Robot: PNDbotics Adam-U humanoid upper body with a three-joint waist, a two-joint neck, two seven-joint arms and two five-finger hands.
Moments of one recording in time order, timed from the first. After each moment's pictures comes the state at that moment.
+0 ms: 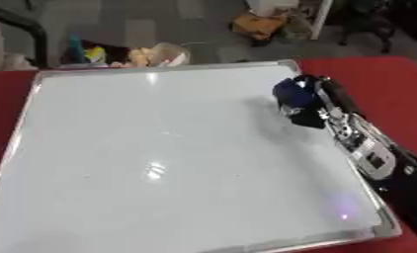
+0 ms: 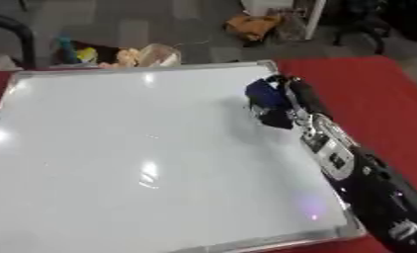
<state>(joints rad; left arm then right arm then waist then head) -0.30 0.23 0.05 -1.83 -0.12 -0.01 0.08 -0.46 -0.76 0.05 -1.33 0.43 0.16 -0.16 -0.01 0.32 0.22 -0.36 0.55</state>
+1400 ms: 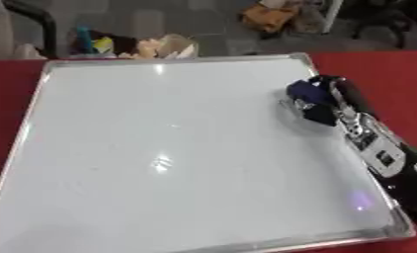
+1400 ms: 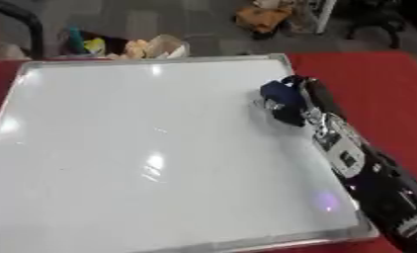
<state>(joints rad) -0.31 0.23 0.05 -1.83 -0.12 -0.02 0.07 -0.48 -0.76 0.05 -1.25 0.42 0.16 -0.16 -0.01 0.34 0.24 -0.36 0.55</state>
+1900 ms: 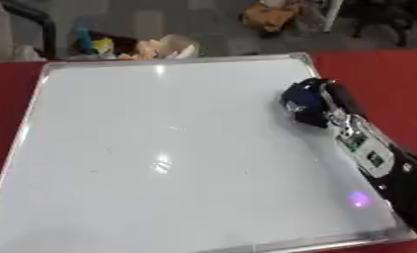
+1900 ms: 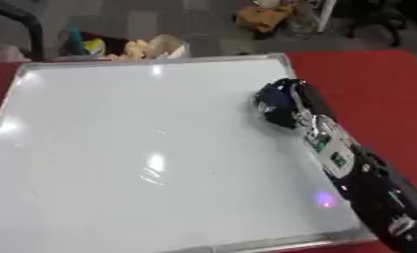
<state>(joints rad) -0.31 0.23 0.05 -1.83 -0.12 -0.02 0.06 -0.51 -0.74 0.07 -1.23 0.45 0.15 -0.15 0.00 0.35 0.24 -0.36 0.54</state>
